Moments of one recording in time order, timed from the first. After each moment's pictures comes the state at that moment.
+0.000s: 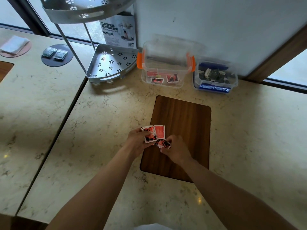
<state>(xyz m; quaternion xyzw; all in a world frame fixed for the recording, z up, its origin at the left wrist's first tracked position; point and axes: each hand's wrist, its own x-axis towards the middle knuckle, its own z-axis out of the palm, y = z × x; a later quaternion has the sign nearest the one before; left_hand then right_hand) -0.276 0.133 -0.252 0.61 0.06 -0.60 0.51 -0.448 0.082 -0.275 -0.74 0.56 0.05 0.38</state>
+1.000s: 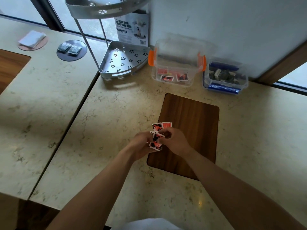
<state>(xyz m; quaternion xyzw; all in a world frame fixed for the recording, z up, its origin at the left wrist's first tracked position) -0.270 0.171 -0.239 0.60 0.03 -0.66 0.44 -0.413 0.084 -0.246 -0.73 0.45 -0.04 0.52</state>
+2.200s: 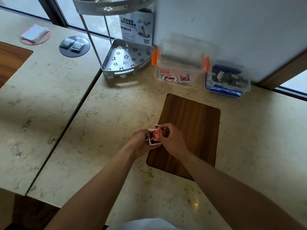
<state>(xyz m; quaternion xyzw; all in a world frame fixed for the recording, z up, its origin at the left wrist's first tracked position) -0.268 0.168 -0.243 0.56 0.12 -0.63 0.52 -0.399 0.095 -0.249 -0.73 0.48 -0.11 0.47</state>
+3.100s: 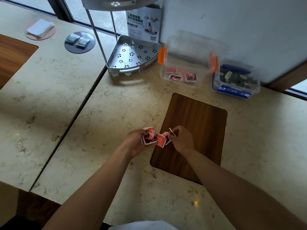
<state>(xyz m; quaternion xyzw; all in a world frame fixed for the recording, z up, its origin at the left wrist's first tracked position) -0.242 0.182 -0.256 0.54 0.14 -0.62 0.55 -0.403 0.072 -0.274 -0.74 0.56 -0.03 0.38</state>
